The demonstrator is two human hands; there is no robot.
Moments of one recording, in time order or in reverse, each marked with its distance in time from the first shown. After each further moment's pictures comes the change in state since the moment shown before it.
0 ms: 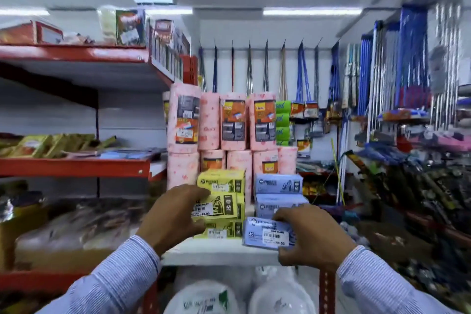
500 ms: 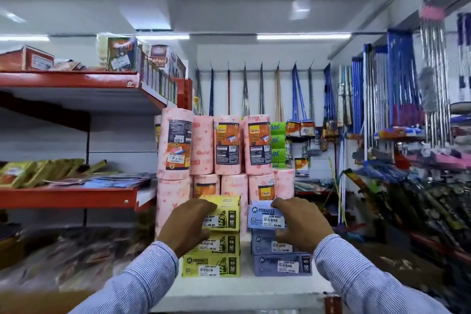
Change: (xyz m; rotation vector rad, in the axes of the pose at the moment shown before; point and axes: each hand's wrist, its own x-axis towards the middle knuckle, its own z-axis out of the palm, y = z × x) left_hand 0.076 -0.011 0.049 0.046 0.047 0.045; right_hand 0.082 0.050 0.004 -0.137 0.112 0.088
